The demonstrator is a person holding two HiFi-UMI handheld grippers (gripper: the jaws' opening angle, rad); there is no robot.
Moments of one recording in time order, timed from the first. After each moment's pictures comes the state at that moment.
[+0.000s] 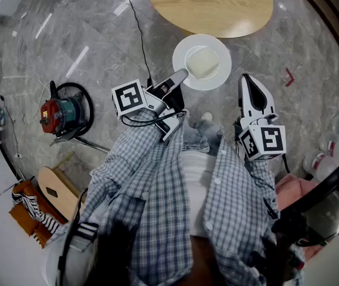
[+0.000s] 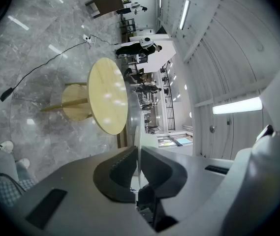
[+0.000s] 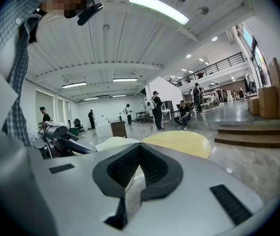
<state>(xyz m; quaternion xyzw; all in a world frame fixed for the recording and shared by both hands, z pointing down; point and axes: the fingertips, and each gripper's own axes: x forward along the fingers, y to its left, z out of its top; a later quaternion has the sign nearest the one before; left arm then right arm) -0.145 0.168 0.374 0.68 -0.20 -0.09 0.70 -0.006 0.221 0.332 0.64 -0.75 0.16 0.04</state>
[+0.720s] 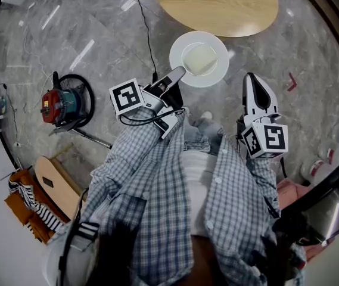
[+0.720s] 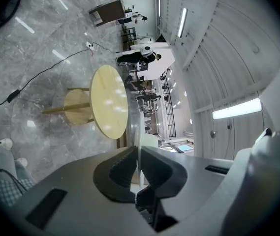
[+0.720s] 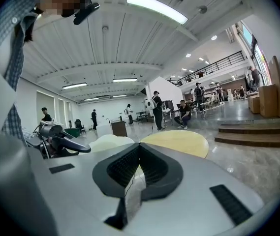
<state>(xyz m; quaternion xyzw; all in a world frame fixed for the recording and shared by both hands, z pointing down) -0.145 0.171 0.367 0.68 -0.23 -0.12 0.69 0.017 0.222 0.333 0.63 -0.75 0.16 0.03</state>
